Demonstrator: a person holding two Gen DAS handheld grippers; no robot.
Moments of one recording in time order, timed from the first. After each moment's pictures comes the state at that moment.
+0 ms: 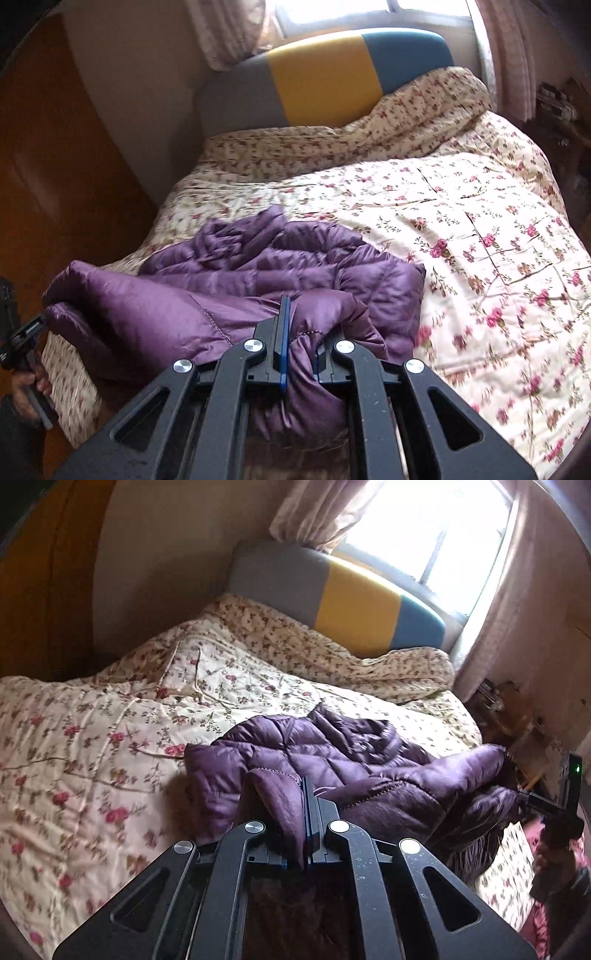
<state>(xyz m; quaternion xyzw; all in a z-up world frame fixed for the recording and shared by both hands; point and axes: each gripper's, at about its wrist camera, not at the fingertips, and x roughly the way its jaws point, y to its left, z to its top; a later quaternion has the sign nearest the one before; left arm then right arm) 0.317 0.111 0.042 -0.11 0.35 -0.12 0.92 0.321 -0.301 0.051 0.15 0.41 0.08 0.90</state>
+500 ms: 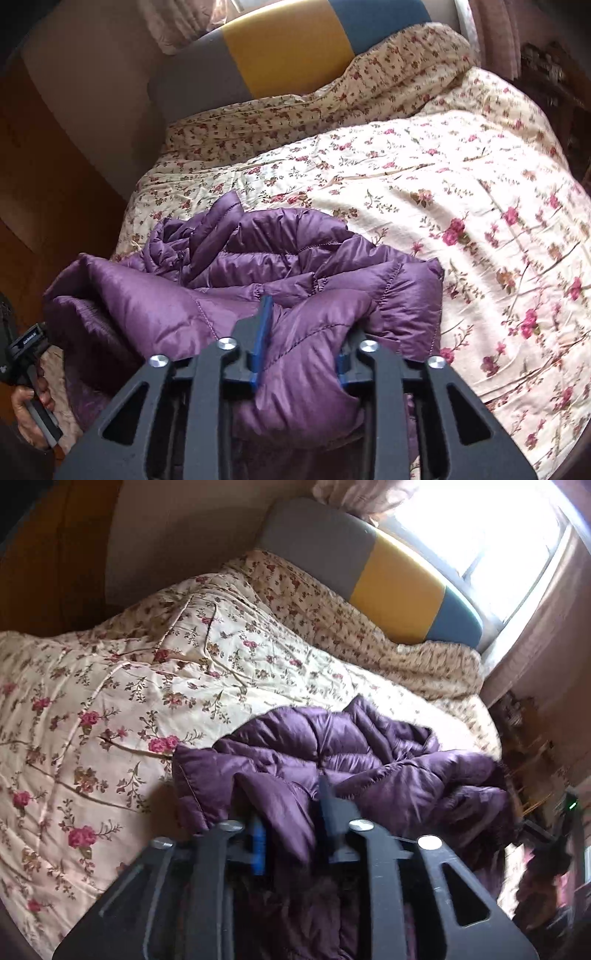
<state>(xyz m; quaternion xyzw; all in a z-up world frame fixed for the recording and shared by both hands) 0.390 0.127 0.002 -0.18 0.41 -0.10 0.89 0.377 -0.312 0.005 0.21 0.45 0.06 0.87</state>
